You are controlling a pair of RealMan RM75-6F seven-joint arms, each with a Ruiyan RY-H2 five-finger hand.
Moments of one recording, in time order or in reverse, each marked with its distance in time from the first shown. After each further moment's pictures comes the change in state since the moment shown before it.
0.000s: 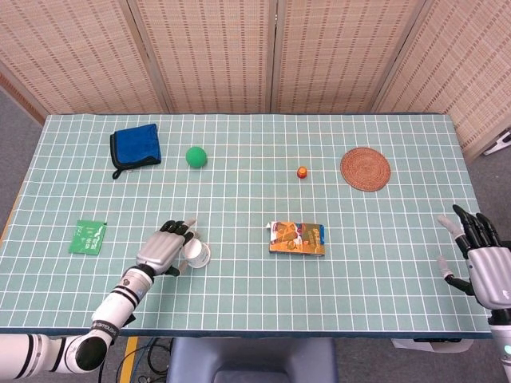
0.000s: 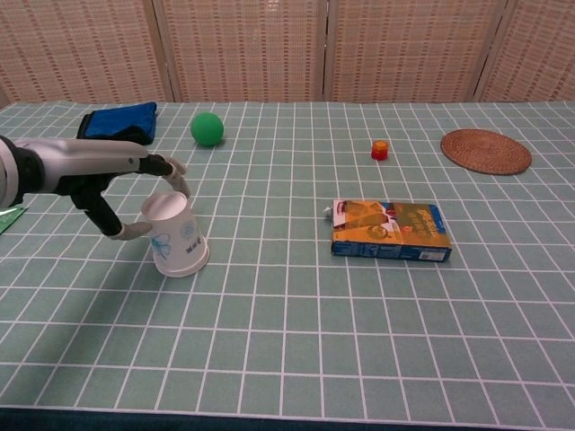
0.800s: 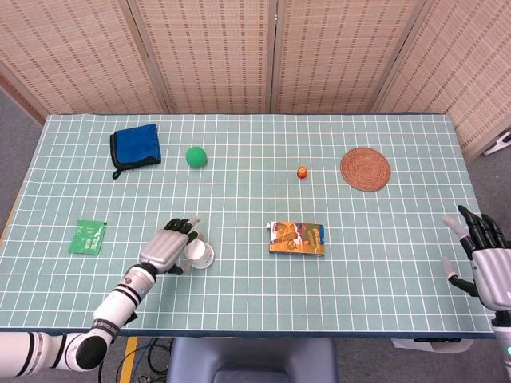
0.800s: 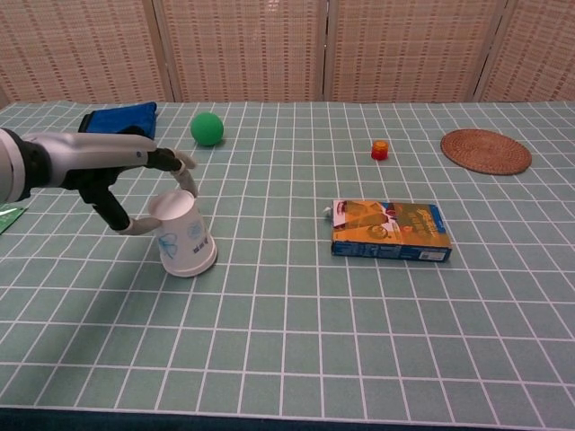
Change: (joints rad) left arm -0.018 0.004 0.005 0.003 0.038 -0.007 -0.039; right arm -0.010 0.007 0.000 -0.002 0.010 0.011 -0.002
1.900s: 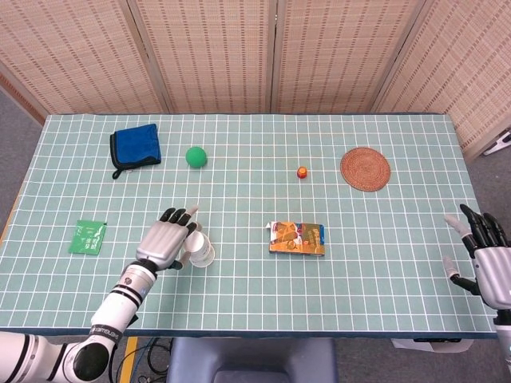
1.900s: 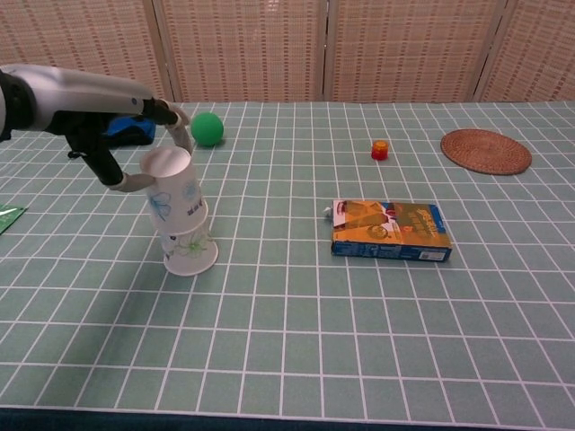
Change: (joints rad) left arm -0.115 0.093 -0.045 -0.233 -0.226 0.199 0.204; right arm 0.004 0.005 0.004 0.007 0.011 -0.012 0.017
